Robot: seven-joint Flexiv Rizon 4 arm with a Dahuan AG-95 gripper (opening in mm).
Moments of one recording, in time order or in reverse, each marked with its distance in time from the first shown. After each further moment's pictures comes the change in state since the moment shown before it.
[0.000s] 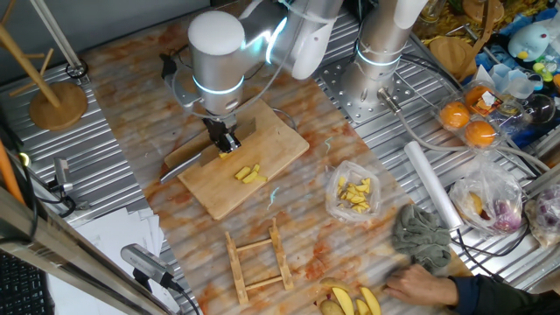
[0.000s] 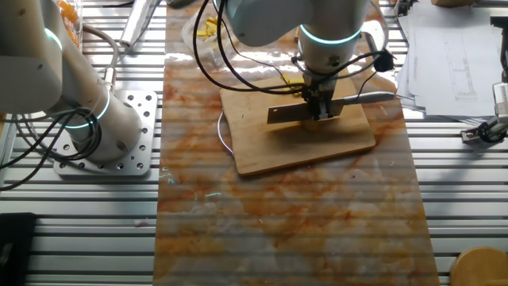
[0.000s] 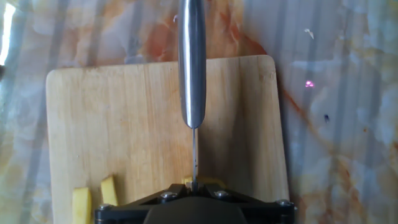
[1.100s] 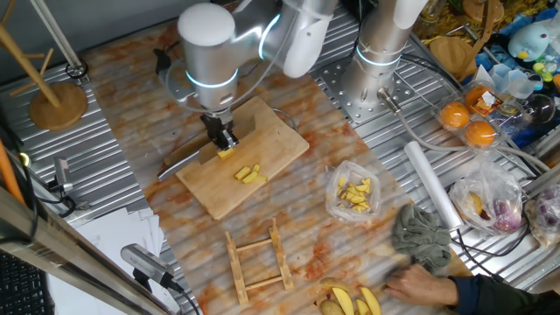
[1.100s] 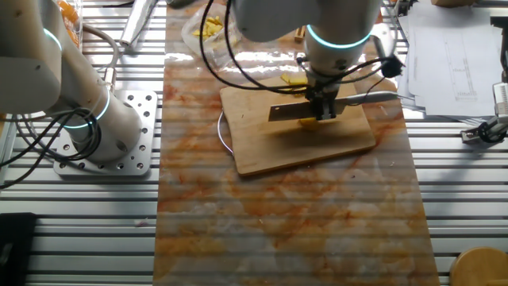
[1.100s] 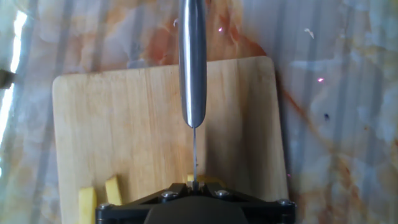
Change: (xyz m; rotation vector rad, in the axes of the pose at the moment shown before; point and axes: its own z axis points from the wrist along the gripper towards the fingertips) arm 0.004 0.001 -0.013 -0.015 0.014 0.015
